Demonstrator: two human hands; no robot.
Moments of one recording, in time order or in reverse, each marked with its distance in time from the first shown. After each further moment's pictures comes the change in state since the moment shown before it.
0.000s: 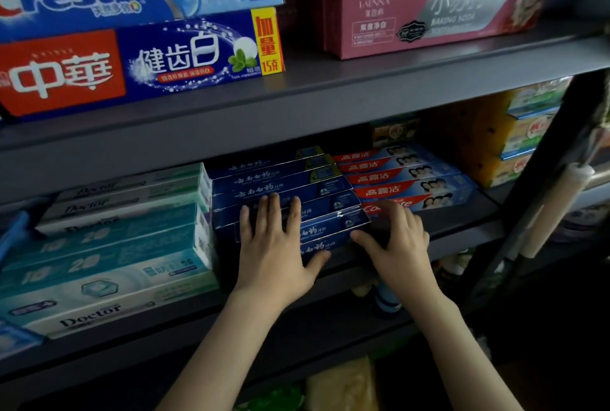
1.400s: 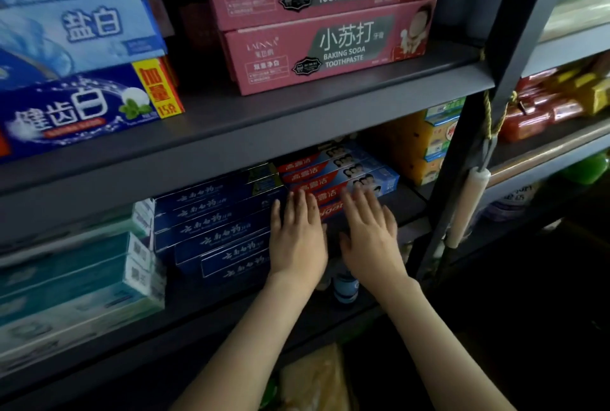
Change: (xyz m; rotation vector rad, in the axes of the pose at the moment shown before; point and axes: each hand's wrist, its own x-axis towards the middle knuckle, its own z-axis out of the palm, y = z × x) left_hand 0.043 0.108 -0.009 -0.034 0.026 0.095; right_hand 0.020 0.027 -0.050 -0.372 -0.183 -0.072
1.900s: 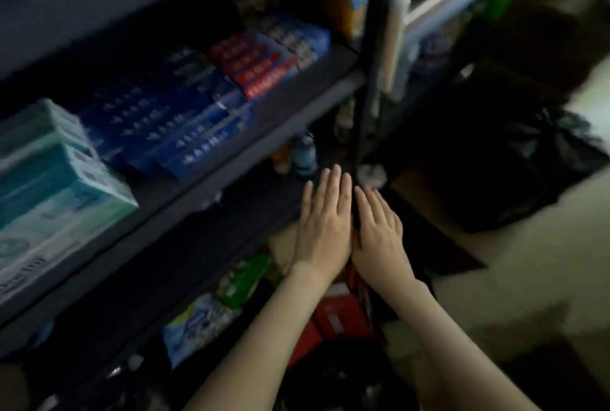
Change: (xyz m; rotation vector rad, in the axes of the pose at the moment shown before) left_hand -0.173 0.056 0.060 -0.200 0.014 0.455; right_hand -0.231 -0.010 0.040 0.104 0.004 0.384
